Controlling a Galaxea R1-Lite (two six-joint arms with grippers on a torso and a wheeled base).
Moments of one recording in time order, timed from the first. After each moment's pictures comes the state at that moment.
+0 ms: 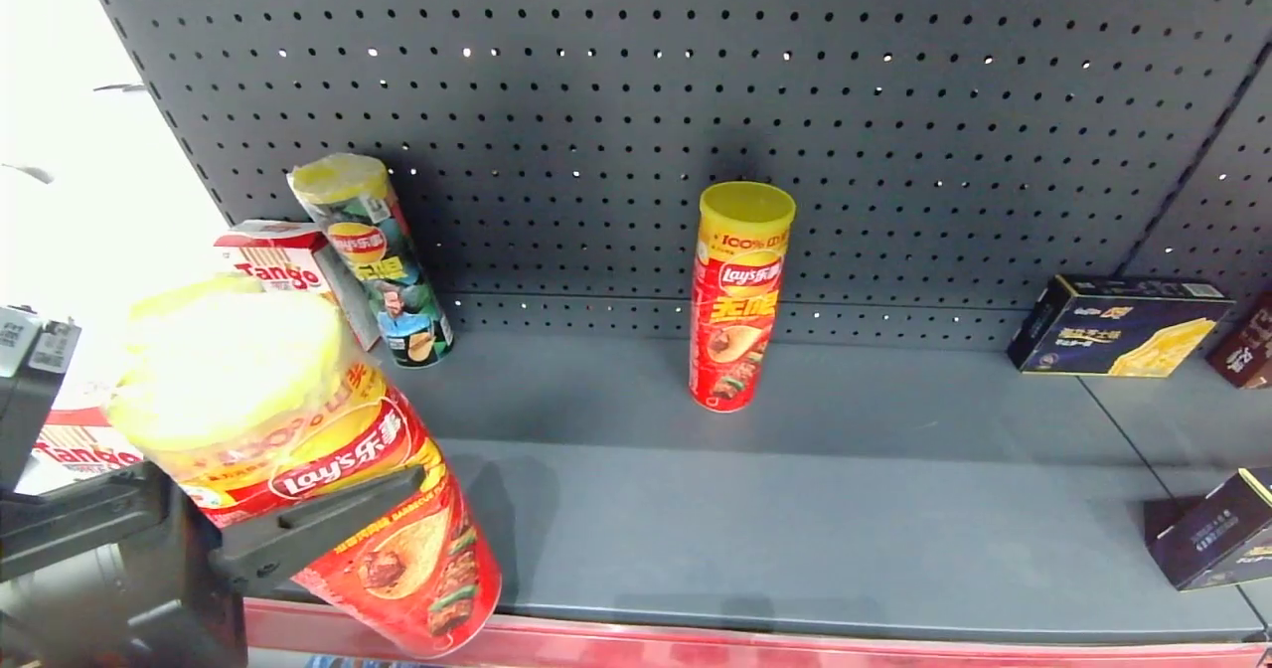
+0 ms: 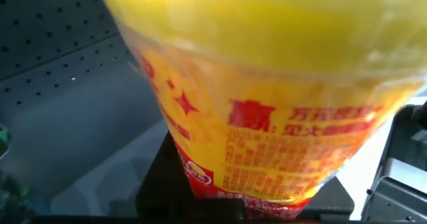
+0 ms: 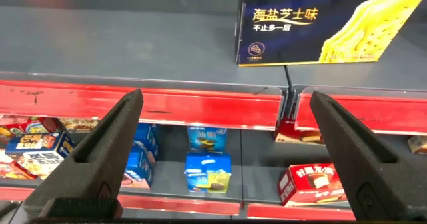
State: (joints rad) left arm -0.28 1.14 -0.35 -0.77 -0.64 0.04; right arm -0.01 0.01 0.00 0.00 0.01 -0.01
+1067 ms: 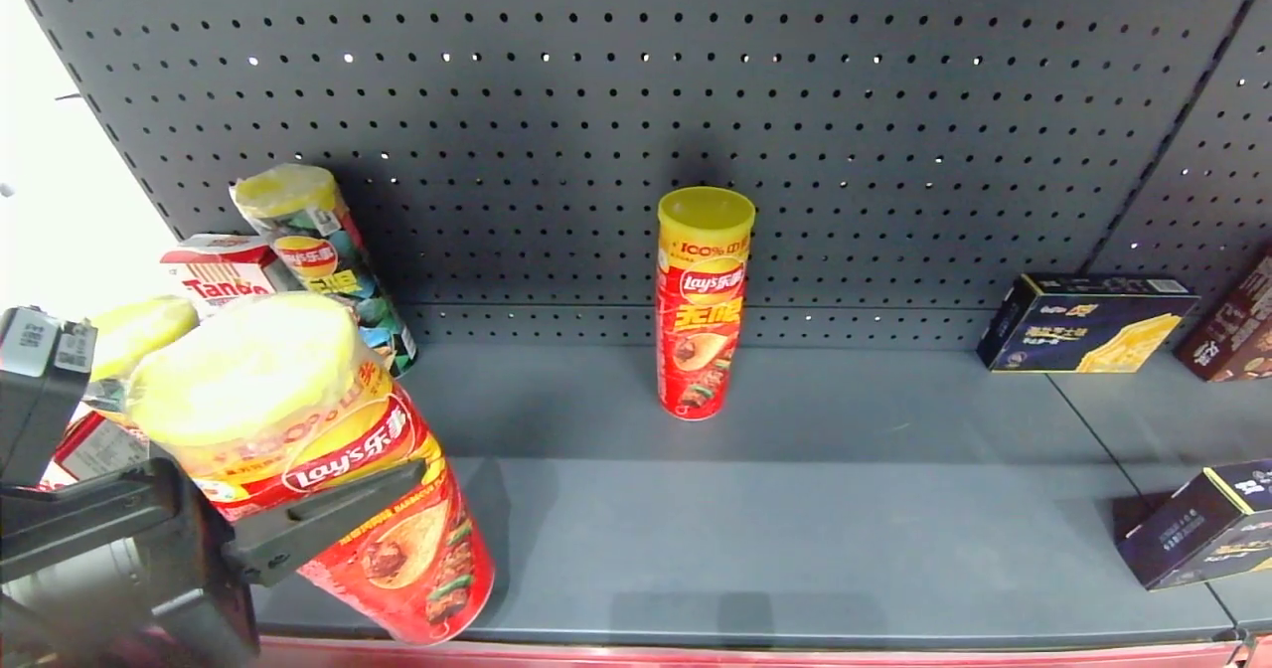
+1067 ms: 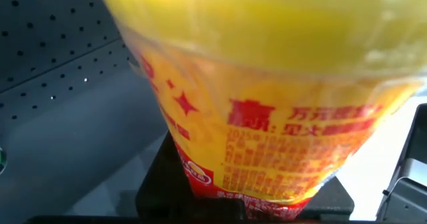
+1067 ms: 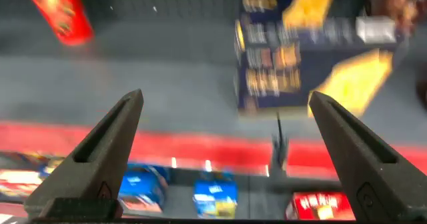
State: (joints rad) left arm -0.29 1.14 -0.36 -0.75 -0.58 0.08; right arm -0.01 0.19 -0.21 -0.04 0.11 0.03
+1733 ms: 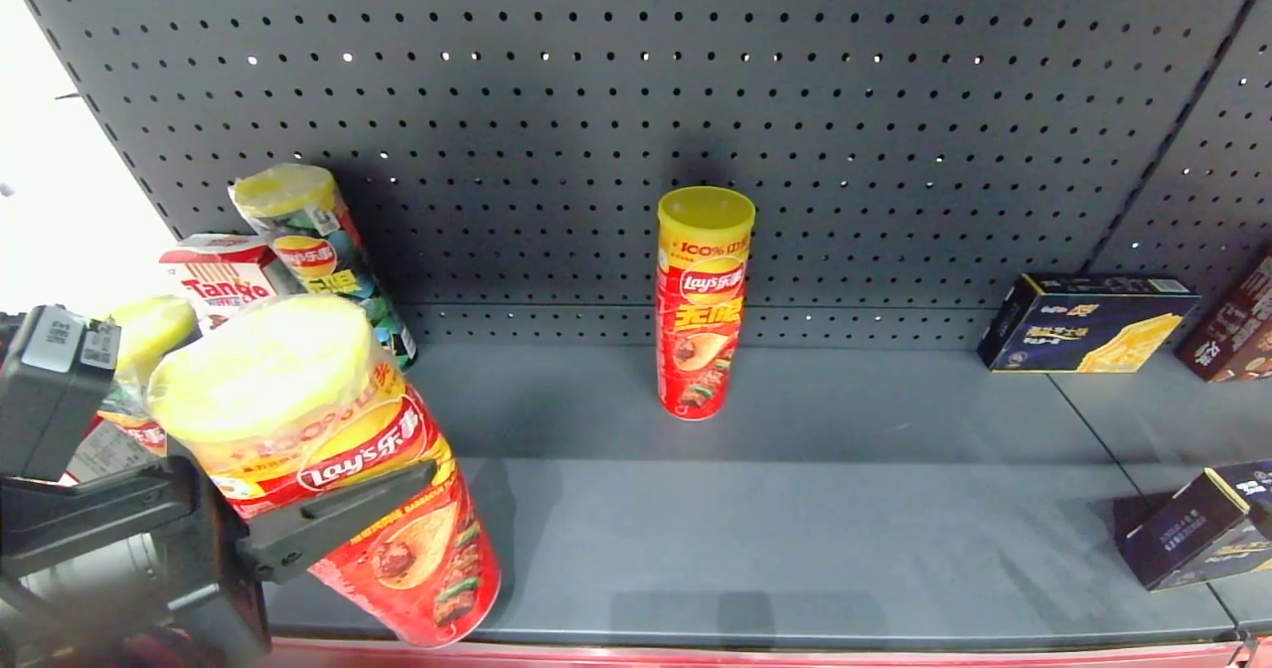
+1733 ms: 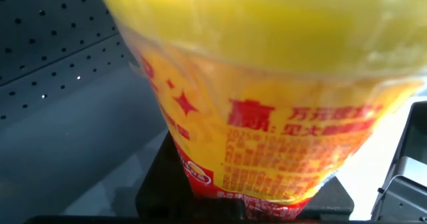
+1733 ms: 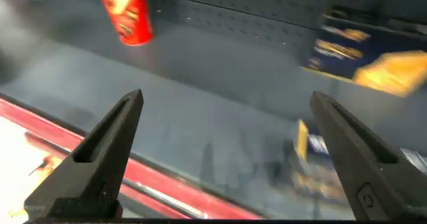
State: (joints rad) left arm -0.29 1.16 -0.36 -0.74 -0.59 0.07; right arm 0.21 0.72 -0.50 -0.12 0.18 -0.08
